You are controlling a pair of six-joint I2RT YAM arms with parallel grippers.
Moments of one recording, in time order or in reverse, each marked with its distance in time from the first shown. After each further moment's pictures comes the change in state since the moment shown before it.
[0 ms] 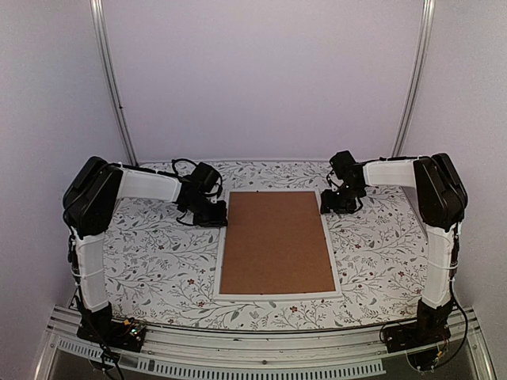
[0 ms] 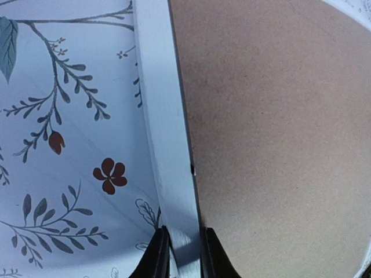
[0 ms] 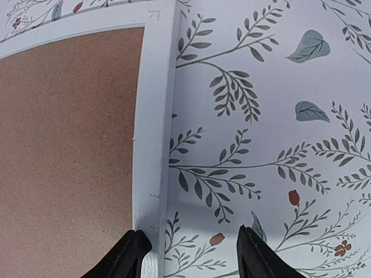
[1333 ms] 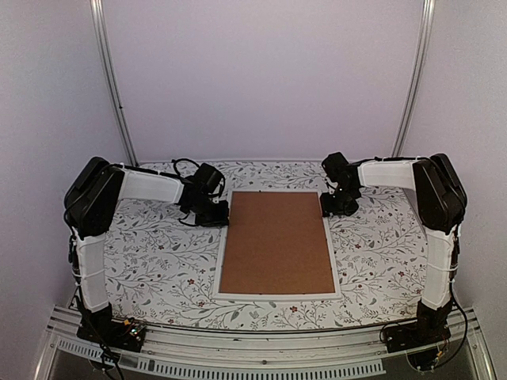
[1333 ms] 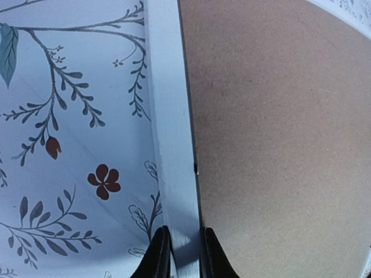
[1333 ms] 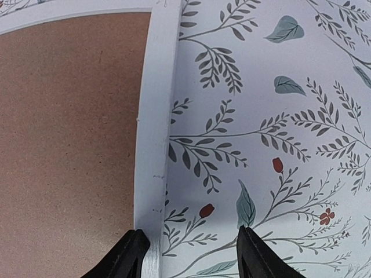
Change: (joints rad) left arm -0.021 0.004 0.002 0.023 -0.045 -0.031; right arm 0.071 -0.020 0.008 -0.087 0.145 0.019
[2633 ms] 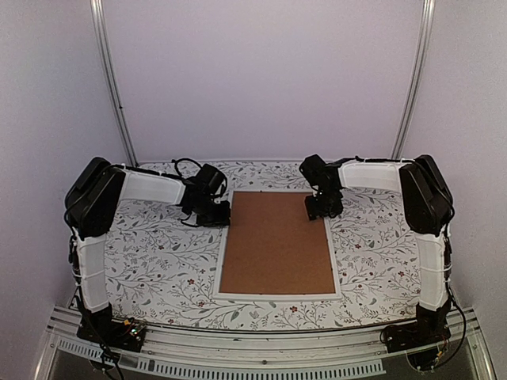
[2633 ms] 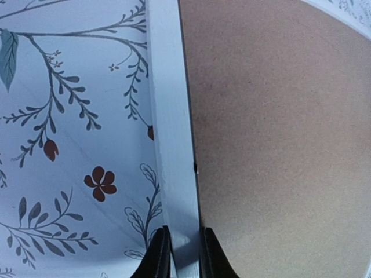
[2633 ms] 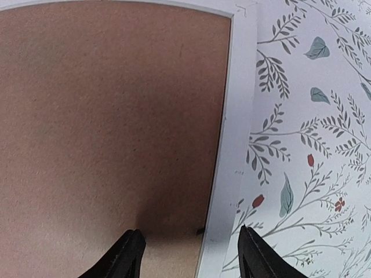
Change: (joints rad) left arm -0.016 0.000 0.000 0.008 -0.030 -0.005; right arm 0.129 0.093 0.151 -0.109 0.167 0.055
